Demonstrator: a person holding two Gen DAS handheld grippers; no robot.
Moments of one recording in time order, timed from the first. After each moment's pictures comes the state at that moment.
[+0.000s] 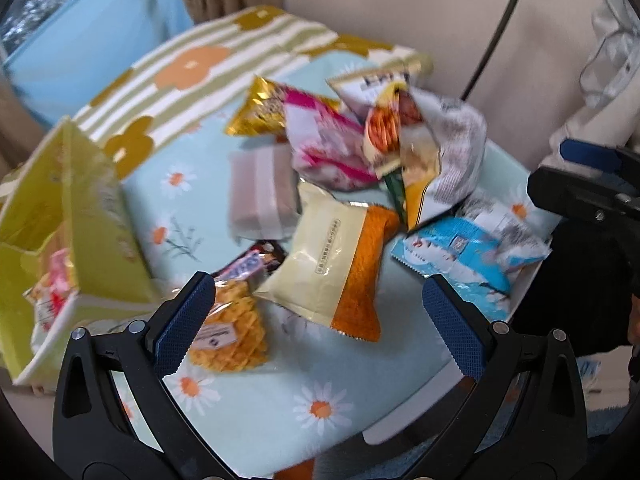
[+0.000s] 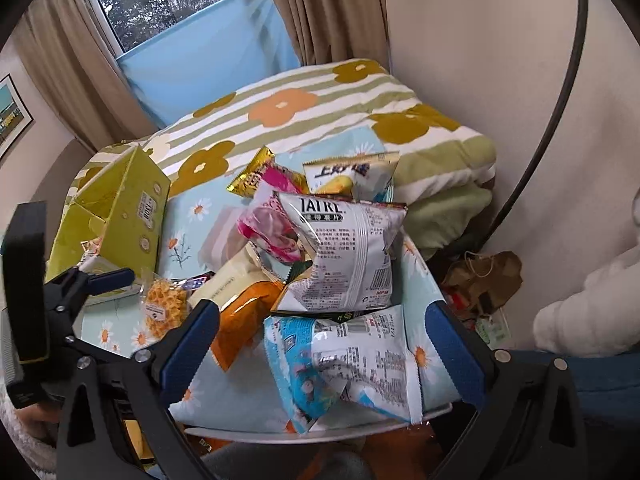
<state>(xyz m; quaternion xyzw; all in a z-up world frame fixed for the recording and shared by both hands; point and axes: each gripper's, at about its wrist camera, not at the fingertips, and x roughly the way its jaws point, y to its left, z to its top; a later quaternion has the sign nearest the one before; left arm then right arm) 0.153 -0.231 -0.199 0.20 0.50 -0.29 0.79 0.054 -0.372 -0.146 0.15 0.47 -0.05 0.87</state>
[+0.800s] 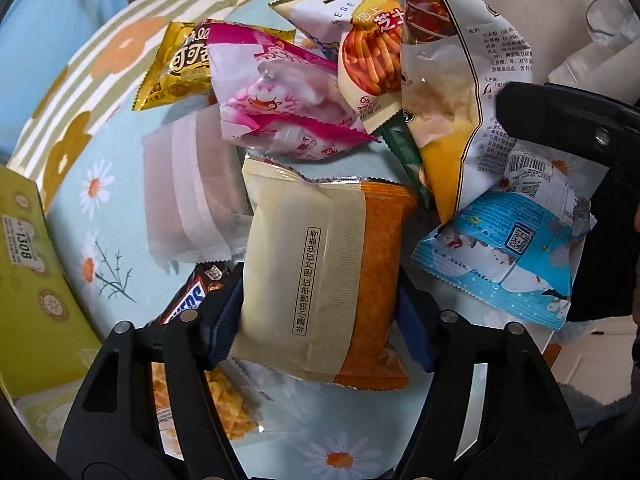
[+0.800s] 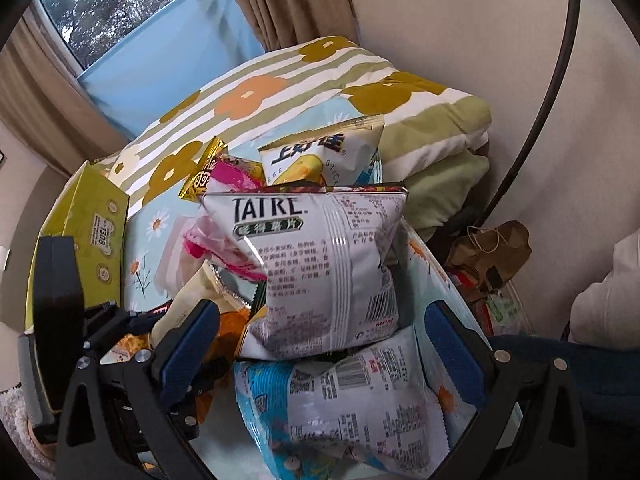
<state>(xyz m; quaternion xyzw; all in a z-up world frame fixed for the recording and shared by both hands) 0.184 -0.269 -0.266 0.26 0.55 -0.35 0.71 0.094 -0.393 -0.197 0.21 0.49 -0.09 0.84</state>
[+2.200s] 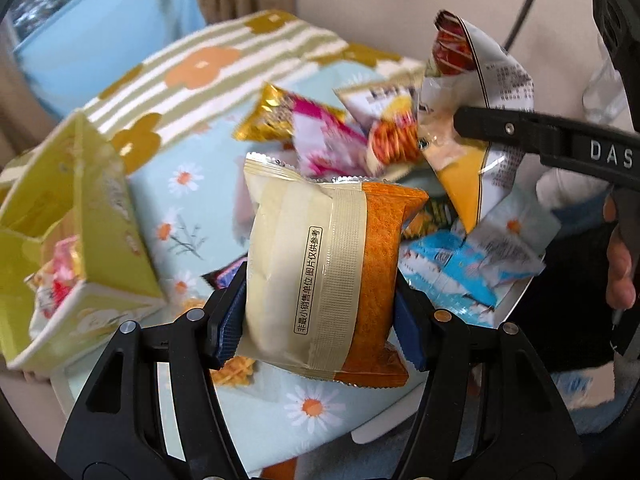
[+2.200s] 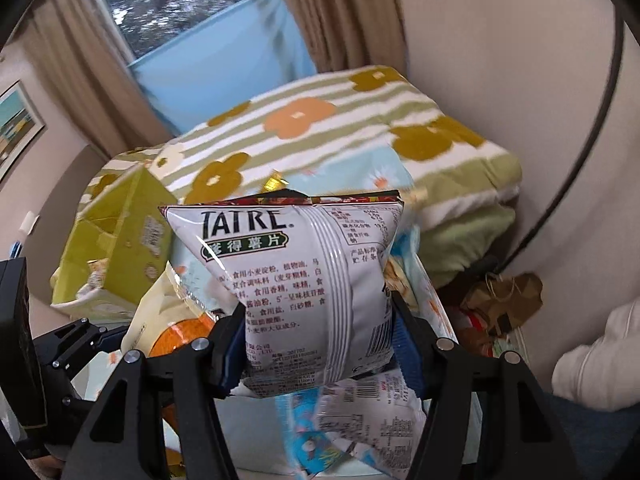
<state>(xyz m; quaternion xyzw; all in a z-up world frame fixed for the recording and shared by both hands) 0.142 -0.218 -0.168 0.16 0.49 -0.27 0.81 0.096 -0.380 -0.132 0.16 0.45 -0.01 0.88</state>
